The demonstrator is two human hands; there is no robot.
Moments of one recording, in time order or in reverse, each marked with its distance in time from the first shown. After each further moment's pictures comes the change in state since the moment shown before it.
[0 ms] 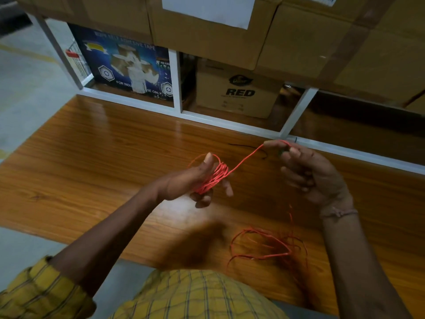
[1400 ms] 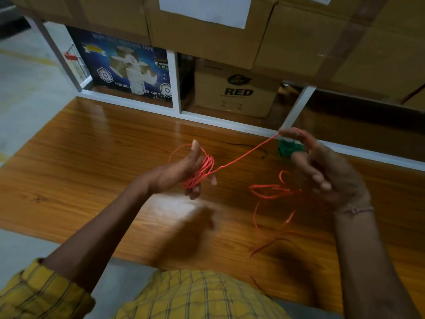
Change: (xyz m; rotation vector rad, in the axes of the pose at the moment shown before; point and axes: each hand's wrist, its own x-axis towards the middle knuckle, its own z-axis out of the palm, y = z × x) left_hand -0.012 0.008 -0.019 0.148 0.130 -0.168; right_hand -0.017 -0.015 -0.008 0.134 -0.169 -0.016
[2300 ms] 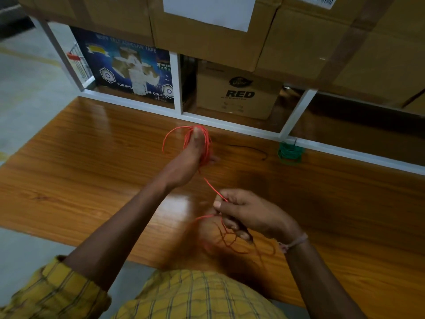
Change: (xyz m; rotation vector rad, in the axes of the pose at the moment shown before) left_hand 0.016 0.014 0.016 -0.046 0.458 0.140; right_hand 0.042 0.100 0.080 -0.614 0.106 0.489
